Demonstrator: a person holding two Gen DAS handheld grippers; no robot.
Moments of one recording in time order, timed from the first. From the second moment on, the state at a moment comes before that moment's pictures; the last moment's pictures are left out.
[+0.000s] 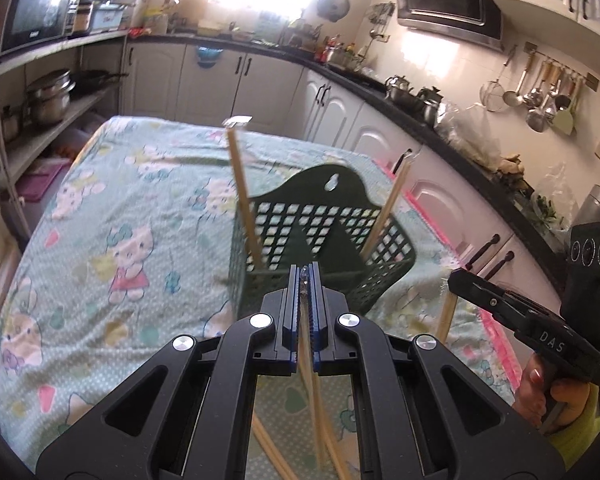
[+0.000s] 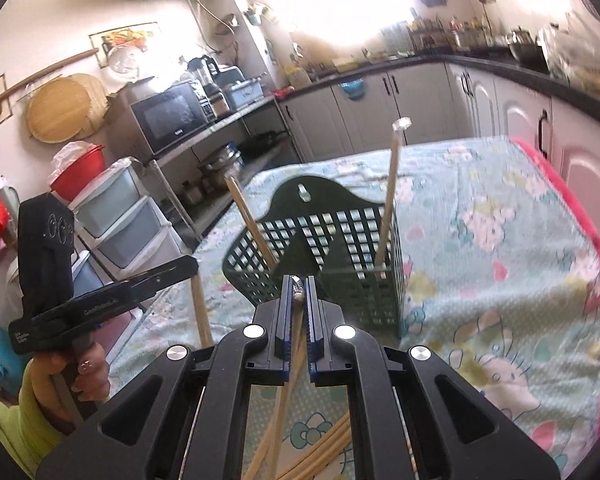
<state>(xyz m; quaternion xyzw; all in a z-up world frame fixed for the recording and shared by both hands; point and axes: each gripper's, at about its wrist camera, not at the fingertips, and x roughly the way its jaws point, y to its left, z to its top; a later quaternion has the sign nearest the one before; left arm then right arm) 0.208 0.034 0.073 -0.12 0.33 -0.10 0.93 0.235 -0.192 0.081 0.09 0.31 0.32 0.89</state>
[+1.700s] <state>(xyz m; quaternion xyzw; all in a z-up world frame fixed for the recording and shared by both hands) 0.229 -0.011 0.212 -0.06 0.19 -0.15 0.97 0.250 -0.205 0.211 0.08 0.14 0.30 0.94</state>
